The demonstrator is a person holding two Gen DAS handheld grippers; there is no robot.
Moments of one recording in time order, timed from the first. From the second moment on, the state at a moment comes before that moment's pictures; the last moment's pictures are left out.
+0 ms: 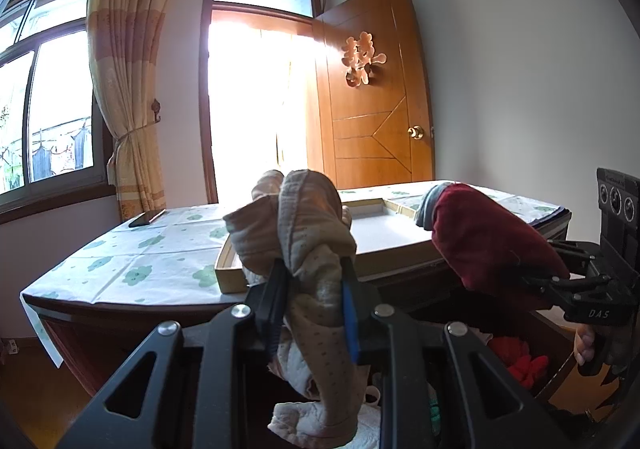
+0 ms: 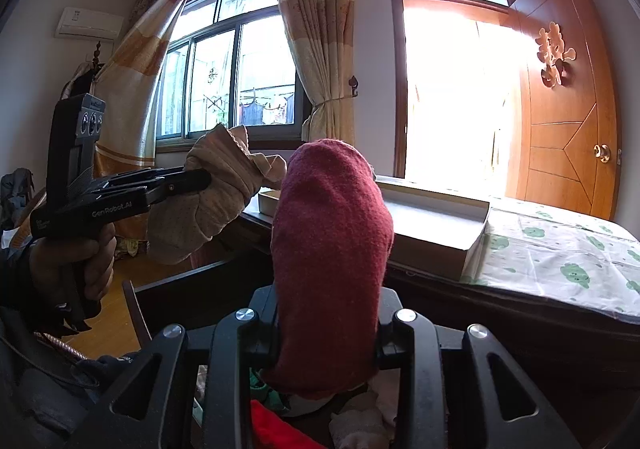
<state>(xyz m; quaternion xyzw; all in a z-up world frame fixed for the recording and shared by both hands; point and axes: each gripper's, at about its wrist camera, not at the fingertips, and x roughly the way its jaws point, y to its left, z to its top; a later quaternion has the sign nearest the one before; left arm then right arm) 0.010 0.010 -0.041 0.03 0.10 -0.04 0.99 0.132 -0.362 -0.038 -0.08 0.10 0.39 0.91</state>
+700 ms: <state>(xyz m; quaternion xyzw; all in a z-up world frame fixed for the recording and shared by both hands) 0.091 0.010 0.016 0.04 0.14 -0.07 0.99 0.209 -0.359 0.013 -0.04 0.16 0.35 0.92</state>
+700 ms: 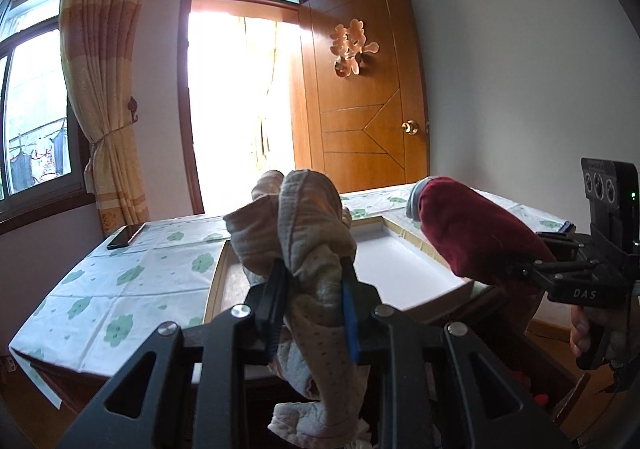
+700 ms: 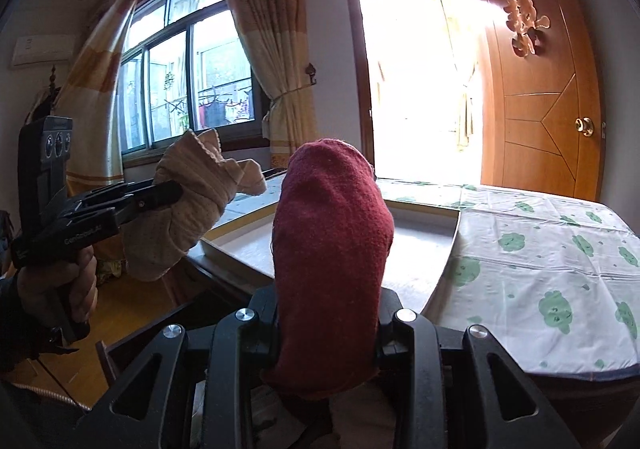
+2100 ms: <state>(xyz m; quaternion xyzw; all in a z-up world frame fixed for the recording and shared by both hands) 0.343 0.055 -0.013 0.00 0.41 -0.02 0.91 0.411 -0.311 0.013 -0.04 0.36 0.22 0.91</state>
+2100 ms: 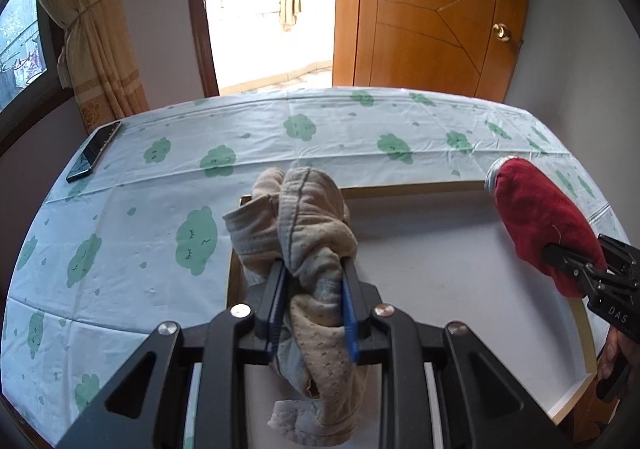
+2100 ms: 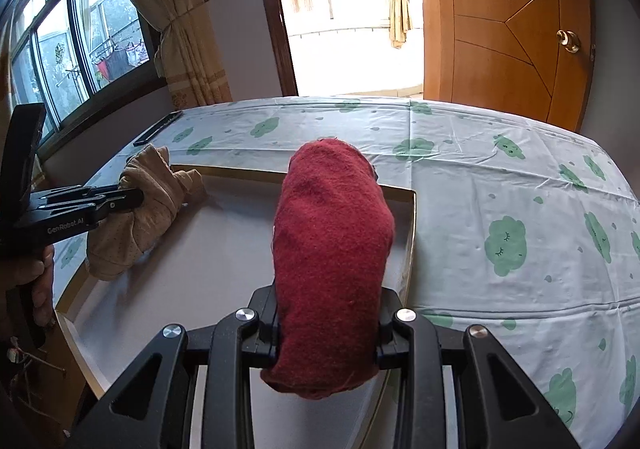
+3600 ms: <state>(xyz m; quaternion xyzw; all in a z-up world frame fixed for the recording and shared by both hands) 0.120 0.031 -0.042 -0.05 0.29 -0.10 0.95 0.209 -0.373 0.028 -0.05 0.29 0.32 0.90</state>
